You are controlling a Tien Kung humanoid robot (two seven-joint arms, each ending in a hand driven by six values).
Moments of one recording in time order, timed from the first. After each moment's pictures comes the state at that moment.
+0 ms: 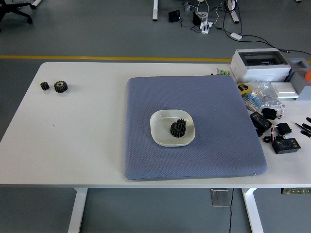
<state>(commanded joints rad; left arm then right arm) -0.06 0.09 -1.66 -0.18 1.66 -0.01 0.07 0.14 -0.22 1.65 1.02 -1.02 0.02 0.20</state>
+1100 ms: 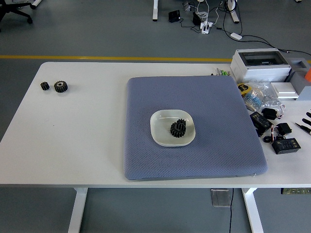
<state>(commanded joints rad) -0.08 0.09 -1.67 -0.18 1.67 -0.02 0.07 0.16 -0.21 1.67 1.03 -1.03 0.03 0.18</state>
